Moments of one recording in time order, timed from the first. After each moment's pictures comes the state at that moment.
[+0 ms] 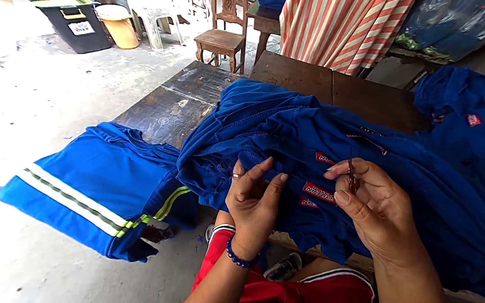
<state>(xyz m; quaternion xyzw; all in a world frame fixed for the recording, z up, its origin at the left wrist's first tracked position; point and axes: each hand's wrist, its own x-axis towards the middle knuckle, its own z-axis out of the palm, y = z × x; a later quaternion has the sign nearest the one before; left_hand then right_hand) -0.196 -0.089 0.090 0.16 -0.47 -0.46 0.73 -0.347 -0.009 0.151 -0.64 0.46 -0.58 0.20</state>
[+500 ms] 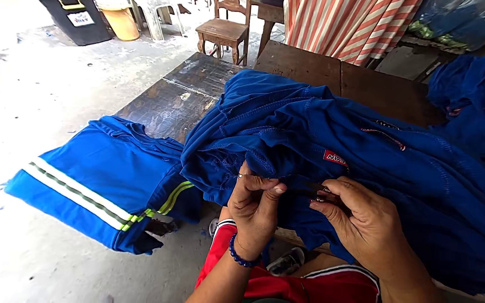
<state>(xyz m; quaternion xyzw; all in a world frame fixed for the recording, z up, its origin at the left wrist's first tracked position) -0.189 -0.094 0.077 0.06 -0.48 -0.46 0.74 -0.326 -0.007 0.142 -0.73 0.56 -0.38 -0.07</state>
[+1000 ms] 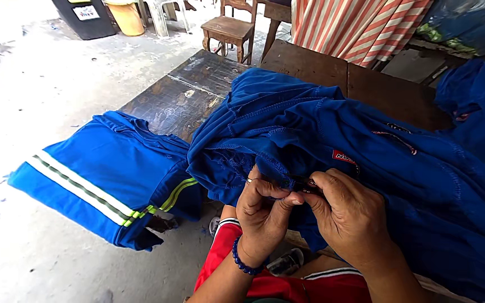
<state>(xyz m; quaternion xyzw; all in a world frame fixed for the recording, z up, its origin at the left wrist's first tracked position) -0.184 -0.085 0.079 0.07 -0.50 -0.45 0.73 -0.302 -0.030 0.143 -0.73 0.55 -0.34 -0.19</state>
